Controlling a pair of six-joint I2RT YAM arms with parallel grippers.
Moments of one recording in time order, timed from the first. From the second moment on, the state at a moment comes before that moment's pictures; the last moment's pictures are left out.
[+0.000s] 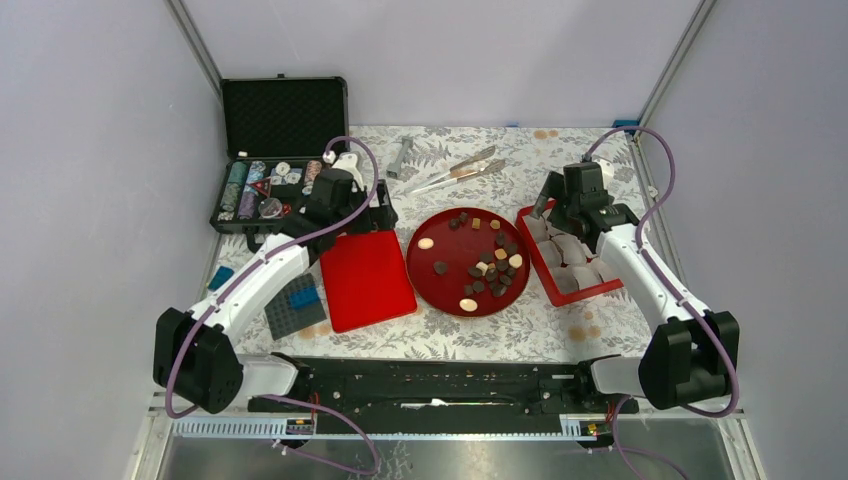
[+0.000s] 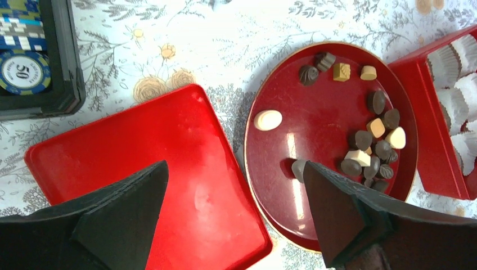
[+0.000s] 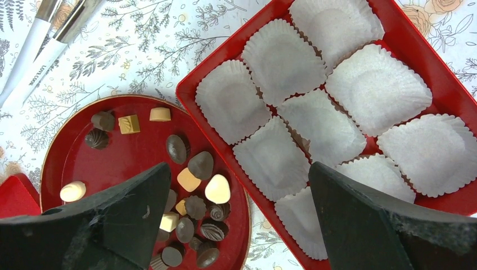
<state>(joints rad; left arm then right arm) -0.43 1.29 1.02 -0.37 -0.01 -0.44 0.20 1.32 1.03 -0.53 0.24 0.54</state>
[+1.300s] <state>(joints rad) -0.48 2.39 2.13 -0.37 0.05 -0.25 0.20 1.21 0.96 -0.52 0.22 0.54</state>
